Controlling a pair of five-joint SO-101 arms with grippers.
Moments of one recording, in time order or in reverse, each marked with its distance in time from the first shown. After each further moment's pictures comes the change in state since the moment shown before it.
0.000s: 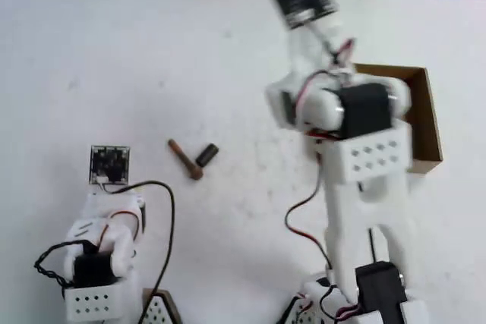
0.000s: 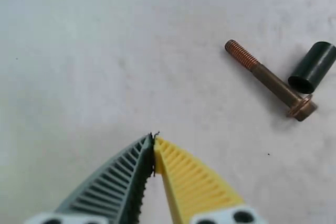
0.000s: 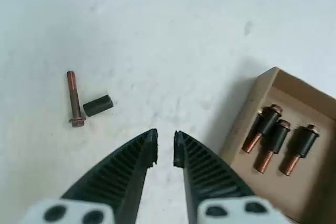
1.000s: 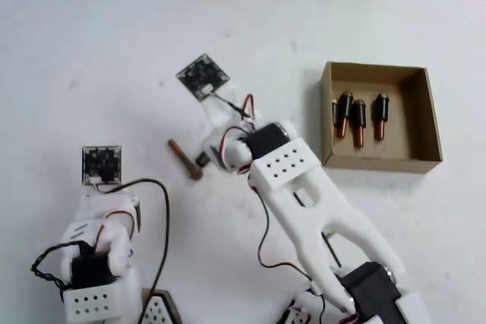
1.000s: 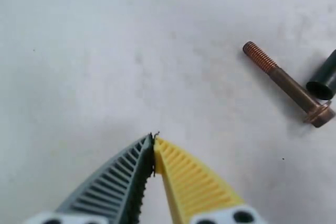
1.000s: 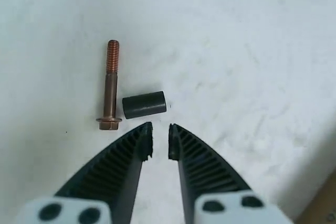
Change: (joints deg) left arm -3.5 0.0 0.0 0.0 0.0; right arm -15.2 0.1 44.1 -42.5 -2.7
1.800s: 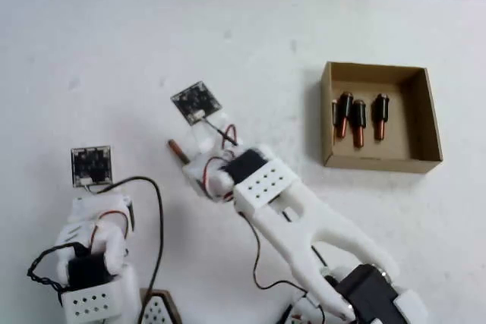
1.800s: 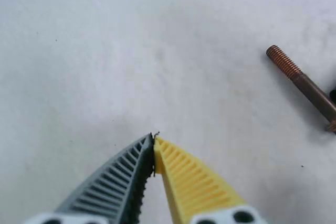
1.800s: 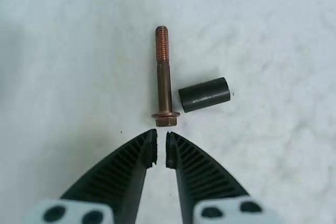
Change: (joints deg) left arm -3.9 0.0 0.0 0.0 0.0; right arm -8.2 0.0 8.8 -5.5 -16.1
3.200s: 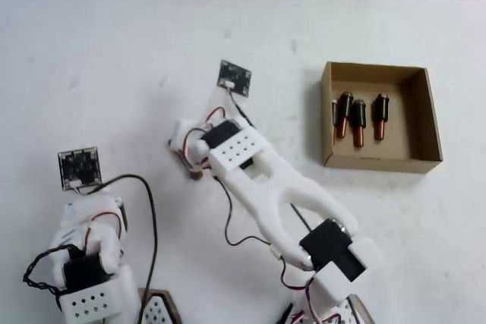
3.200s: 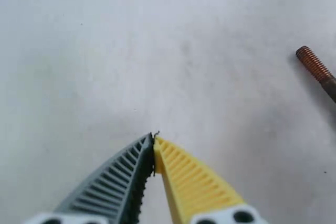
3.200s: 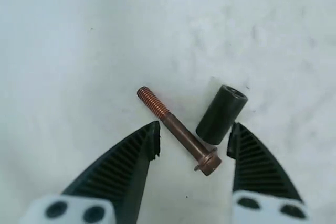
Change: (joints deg) left arm -5.1 0.0 0.0 1.1 0.0; right arm 1.9 20.7 -18.4 -0.6 -45.0
